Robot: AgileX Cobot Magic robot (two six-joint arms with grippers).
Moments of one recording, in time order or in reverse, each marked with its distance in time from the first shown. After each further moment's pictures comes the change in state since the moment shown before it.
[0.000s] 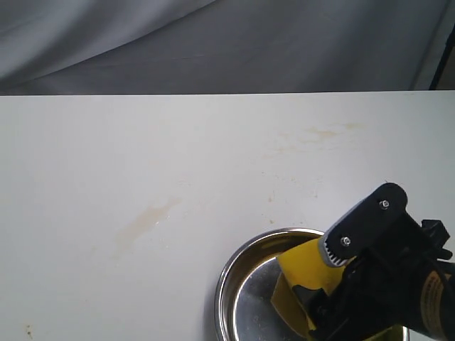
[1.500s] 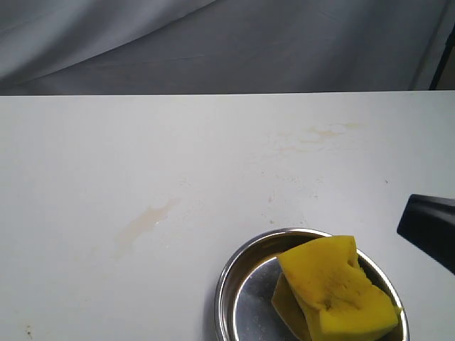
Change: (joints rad) left arm 0.000 0.000 0.000 0.000 0.000 0.000; right arm 0.143 -0.713 -0.012 0.323 -0.155 -0.375
